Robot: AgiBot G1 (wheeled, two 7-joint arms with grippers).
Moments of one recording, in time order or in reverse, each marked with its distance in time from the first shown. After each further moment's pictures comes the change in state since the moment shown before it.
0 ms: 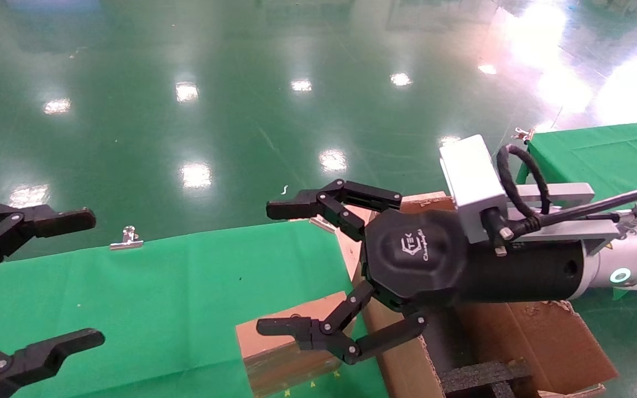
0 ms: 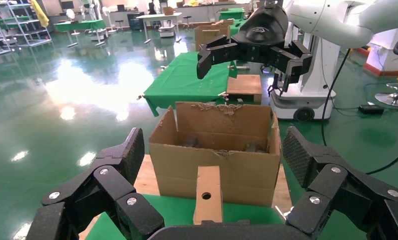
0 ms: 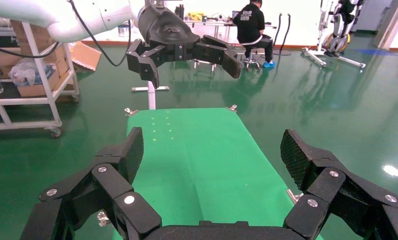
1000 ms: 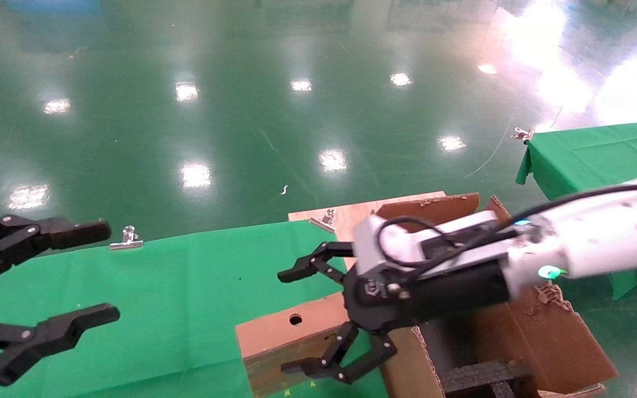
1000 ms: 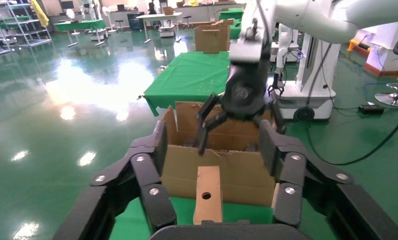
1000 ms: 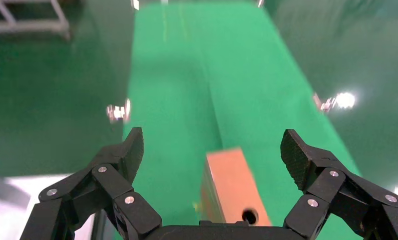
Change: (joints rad) left arm 0.000 0.000 0.000 0.000 0.000 0.000 0.000; right arm 0.234 -0.088 -0.243 -0.101 -0.378 -0.080 0.030
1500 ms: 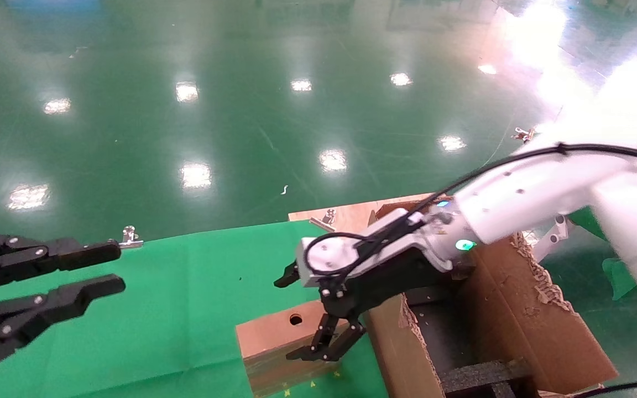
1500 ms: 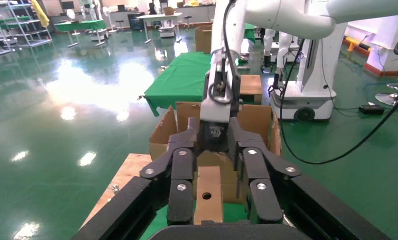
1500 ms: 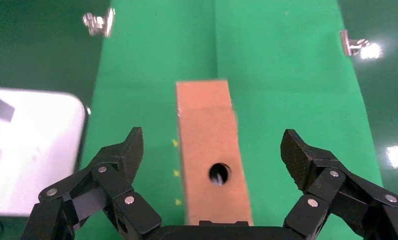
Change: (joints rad) left arm 0.000 0.000 0.000 0.000 0.000 0.000 0.000; right arm 0.247 -0.209 -0.281 -0.215 -0.279 -0.004 -0.098
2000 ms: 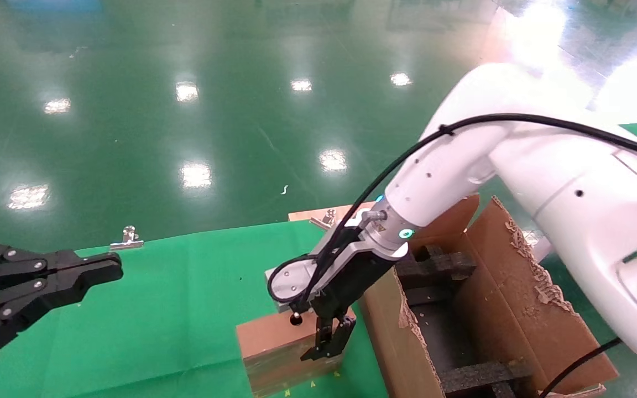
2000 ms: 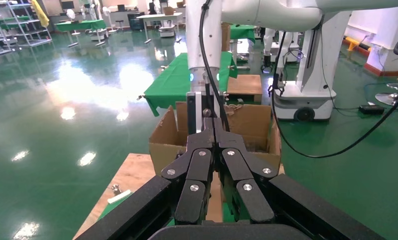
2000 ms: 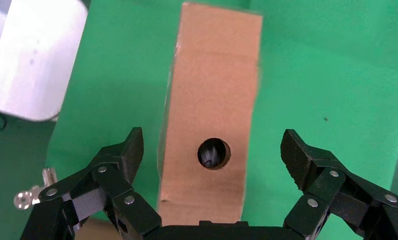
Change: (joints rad) left arm 0.000 0.000 0.000 0.000 0.000 0.000 0.000; right arm 0.155 -0.207 -0.236 -0.174 -0.166 -0.002 -0.118
